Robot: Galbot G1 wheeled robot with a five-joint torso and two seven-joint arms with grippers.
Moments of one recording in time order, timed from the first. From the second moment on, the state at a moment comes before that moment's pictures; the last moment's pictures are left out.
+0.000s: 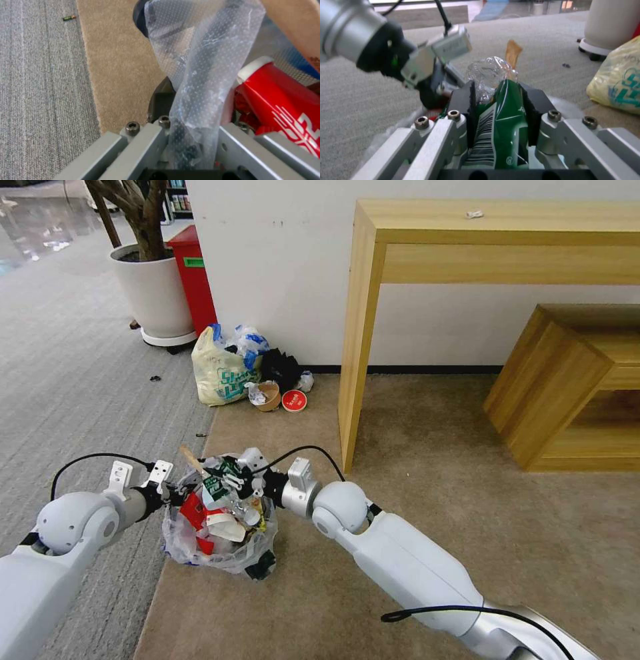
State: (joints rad) left arm 1.11 -0.74 -0.48 -1.78 -0.65 0.74 0.21; right arm -0.61 1.33 -0.37 1.56 0.45 -0.19 -0.29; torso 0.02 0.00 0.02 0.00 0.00
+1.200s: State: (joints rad) left arm 1.13 -0.74 -0.50 -1.83 -0.65 0.74 0.20; right arm -0.63 1.35 -0.39 1.54 0.49 -0.24 -0.09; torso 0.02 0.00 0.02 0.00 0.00
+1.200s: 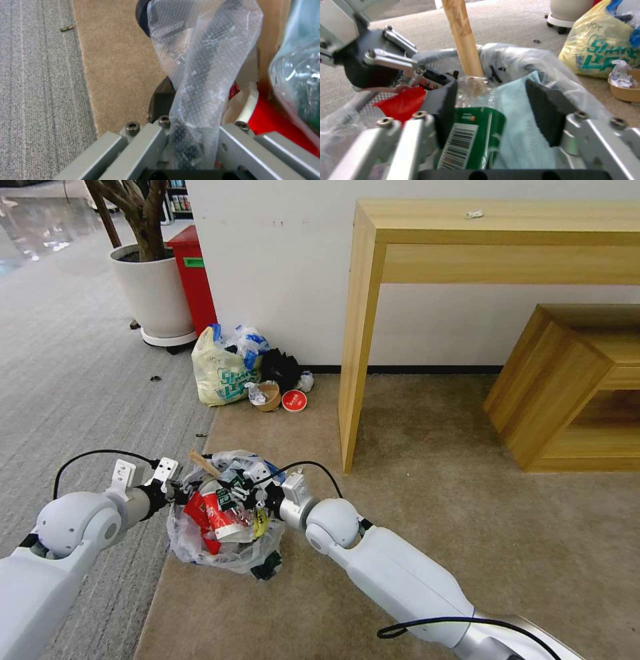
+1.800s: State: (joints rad) left arm 1.13 -0.75 -0.51 -1.78 -0.64 0.74 0.21; right arm -0.64 1.33 -0.35 1.63 0.54 -0.24 -0.06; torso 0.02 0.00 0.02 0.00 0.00
